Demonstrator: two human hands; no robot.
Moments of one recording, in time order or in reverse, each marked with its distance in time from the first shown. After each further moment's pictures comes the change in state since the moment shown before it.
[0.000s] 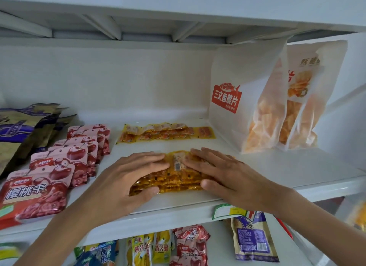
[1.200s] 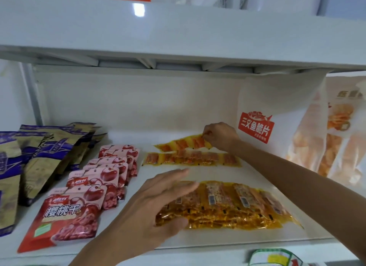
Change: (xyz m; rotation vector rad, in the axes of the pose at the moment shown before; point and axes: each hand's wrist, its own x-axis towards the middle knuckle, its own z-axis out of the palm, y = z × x) left_hand -0.003 0.009 -0.016 -0.254 0.078 -0.075; right_hand 0.231 0.099 -0.022 -0.134 0.201 0.362
